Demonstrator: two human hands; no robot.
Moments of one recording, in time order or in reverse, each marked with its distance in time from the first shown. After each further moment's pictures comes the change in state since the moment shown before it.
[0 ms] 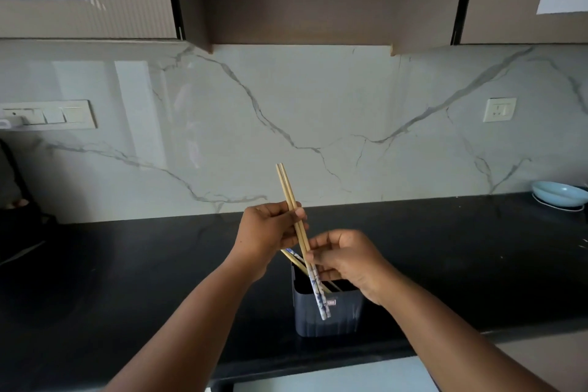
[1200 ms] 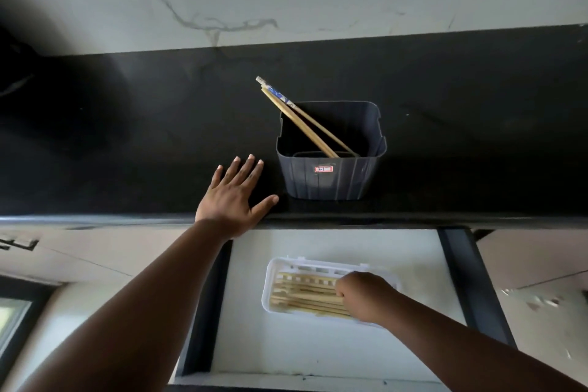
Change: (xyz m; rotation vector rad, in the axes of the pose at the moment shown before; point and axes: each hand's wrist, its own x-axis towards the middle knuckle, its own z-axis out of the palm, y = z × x) left_hand -0.028 -0.242 -0.086 1.653 -0.162 -0.091; right_hand -0.055 0.299 -0.016 -1.236 -0.803 0.302
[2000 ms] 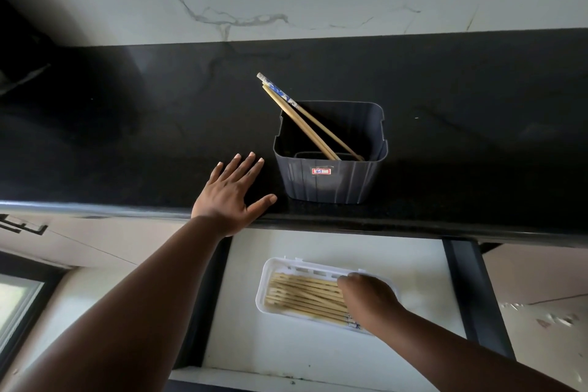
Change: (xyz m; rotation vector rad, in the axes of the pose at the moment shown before) left_hand 0.001 -0.005 0.004 -0.001 0.022 0.002; right_hand 0.010 0.017 0.016 -0.043 0.177 0.000
